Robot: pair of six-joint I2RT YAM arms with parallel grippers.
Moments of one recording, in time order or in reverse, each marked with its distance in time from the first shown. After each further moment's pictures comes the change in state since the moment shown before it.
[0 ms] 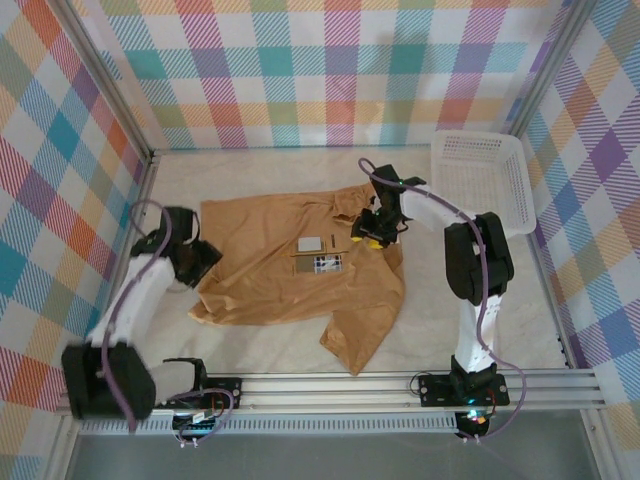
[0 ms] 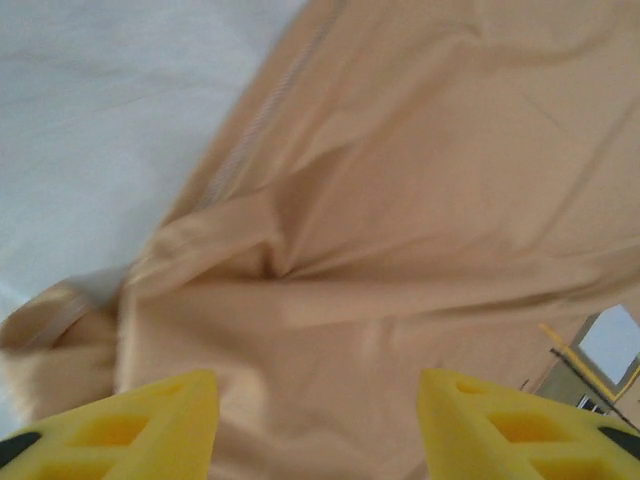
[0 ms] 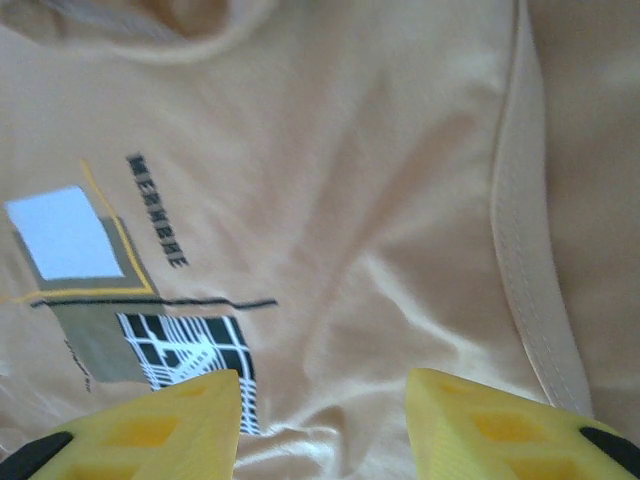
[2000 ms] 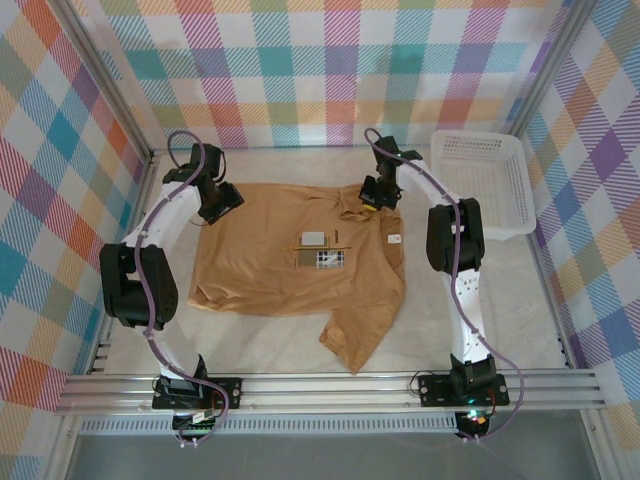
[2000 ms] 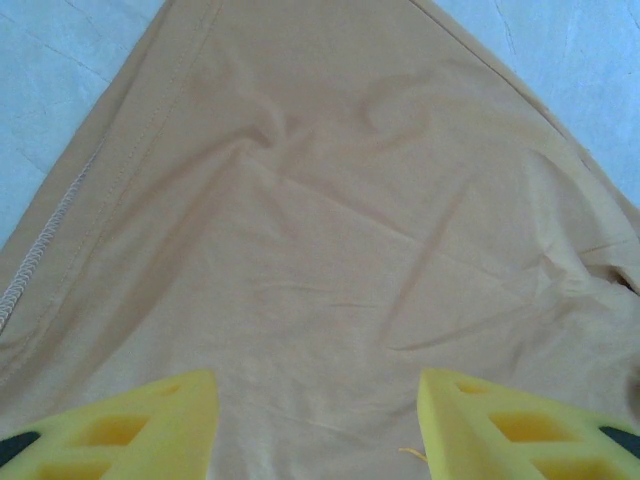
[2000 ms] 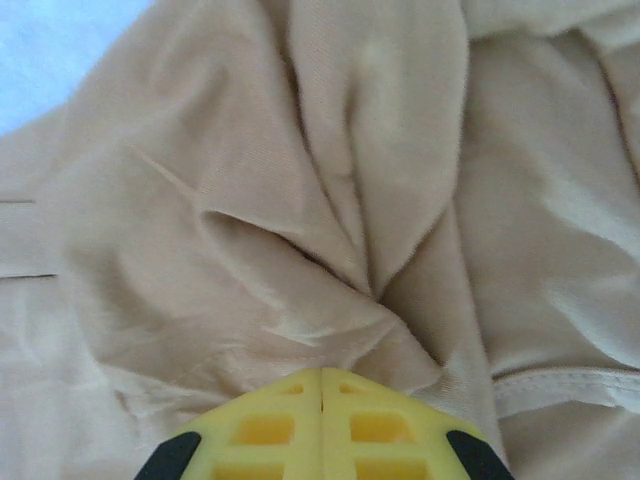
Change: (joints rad) left arm -0.092 0.491 0.552 0.010 -0.056 0.153; right arm -0.087 0.361 0.551 -0.078 0.122 0.033
